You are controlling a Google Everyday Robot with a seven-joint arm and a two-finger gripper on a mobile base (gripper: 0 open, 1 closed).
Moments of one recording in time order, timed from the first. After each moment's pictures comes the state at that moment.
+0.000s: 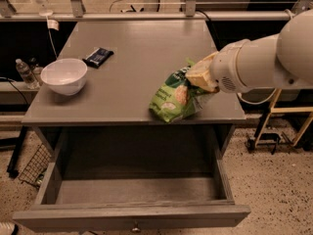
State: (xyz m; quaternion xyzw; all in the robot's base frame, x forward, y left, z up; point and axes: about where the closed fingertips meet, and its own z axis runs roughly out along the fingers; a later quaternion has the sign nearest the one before) arm 0.549 -0.092 0.930 -0.46 0.76 0.05 0.46
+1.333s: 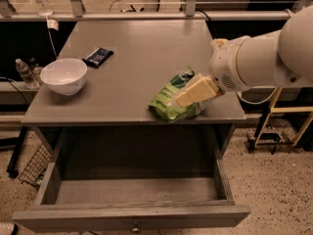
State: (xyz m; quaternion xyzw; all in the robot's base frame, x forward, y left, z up) arm 0.545 -0.087 0.938 -0.46 0.76 0.05 0.46
